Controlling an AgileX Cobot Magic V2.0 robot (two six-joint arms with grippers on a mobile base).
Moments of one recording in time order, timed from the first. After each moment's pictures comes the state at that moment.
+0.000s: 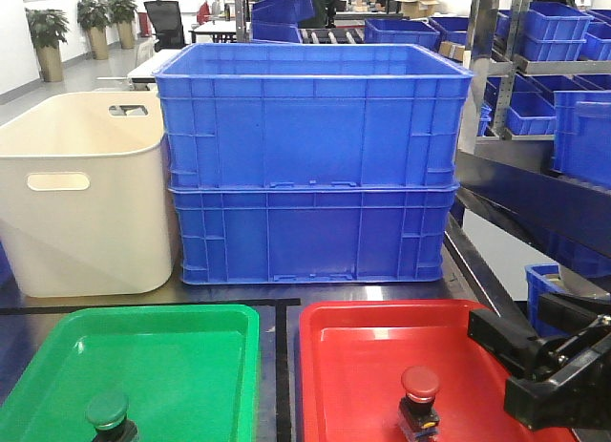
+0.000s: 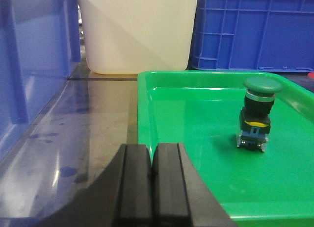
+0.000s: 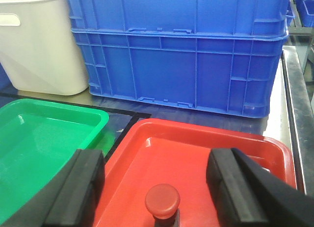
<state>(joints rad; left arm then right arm) -0.03 -0.01 0.03 0.07 0.12 -0.13 0.38 0.87 -0.74 -0.01 0.18 0.10</state>
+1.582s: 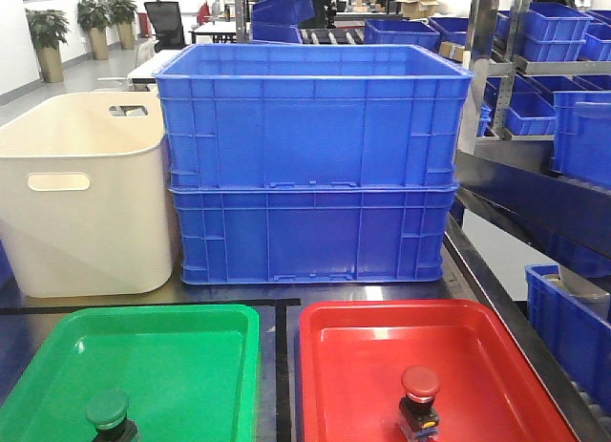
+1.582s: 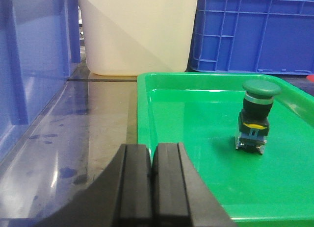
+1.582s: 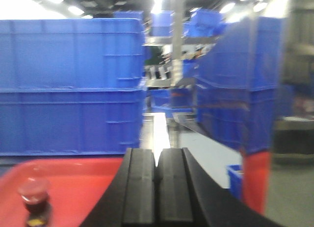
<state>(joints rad) -0.03 -0.01 0.03 0.07 0.12 -0.13 -0.02 0.07 -0.17 0.02 0.05 -0.03</state>
